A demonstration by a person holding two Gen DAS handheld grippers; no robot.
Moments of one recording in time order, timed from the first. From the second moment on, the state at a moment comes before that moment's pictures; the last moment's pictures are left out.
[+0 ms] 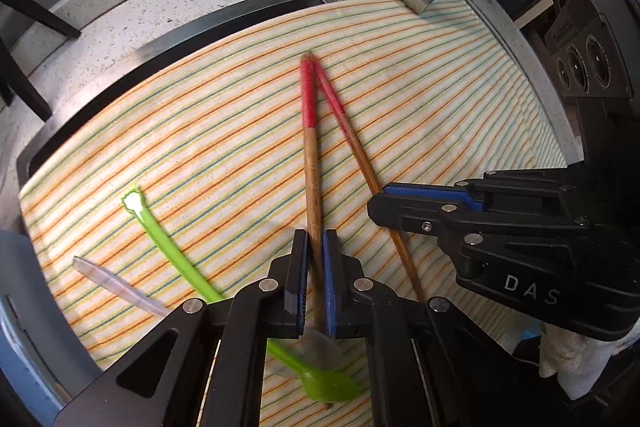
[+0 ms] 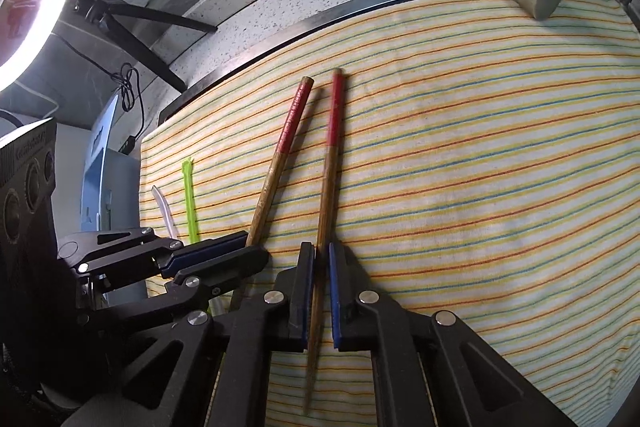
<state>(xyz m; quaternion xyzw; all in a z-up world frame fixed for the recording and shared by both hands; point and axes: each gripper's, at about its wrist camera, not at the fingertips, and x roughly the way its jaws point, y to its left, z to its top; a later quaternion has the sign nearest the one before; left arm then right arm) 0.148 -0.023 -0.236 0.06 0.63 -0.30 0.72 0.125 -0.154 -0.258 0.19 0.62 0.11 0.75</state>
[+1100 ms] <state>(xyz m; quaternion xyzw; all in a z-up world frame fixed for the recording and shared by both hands) 0.120 0.063 -0.126 -0.09 0.52 -0.29 0.80 0.104 -0.160 -0.140 0.22 0.52 0.19 0.80</state>
